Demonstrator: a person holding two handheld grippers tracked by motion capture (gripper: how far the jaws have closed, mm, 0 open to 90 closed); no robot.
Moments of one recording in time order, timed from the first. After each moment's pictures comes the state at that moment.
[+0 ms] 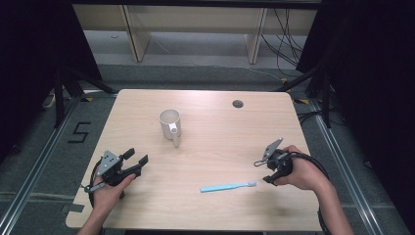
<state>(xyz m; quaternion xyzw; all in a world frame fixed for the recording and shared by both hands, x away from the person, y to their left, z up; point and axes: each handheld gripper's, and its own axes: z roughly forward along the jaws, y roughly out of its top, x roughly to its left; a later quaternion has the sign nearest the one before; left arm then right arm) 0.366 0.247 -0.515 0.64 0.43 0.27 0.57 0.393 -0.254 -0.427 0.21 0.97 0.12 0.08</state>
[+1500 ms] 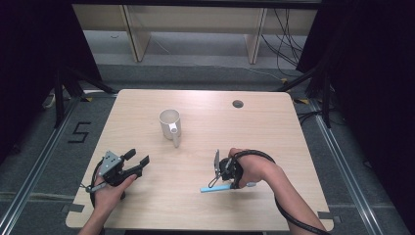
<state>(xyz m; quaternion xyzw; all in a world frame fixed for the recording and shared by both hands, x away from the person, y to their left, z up) 0.365 0.245 -0.518 0.65 0.44 0.27 0.56 0.405 -0.124 -0.455 -0.05 1.00 -0.01 0.02</state>
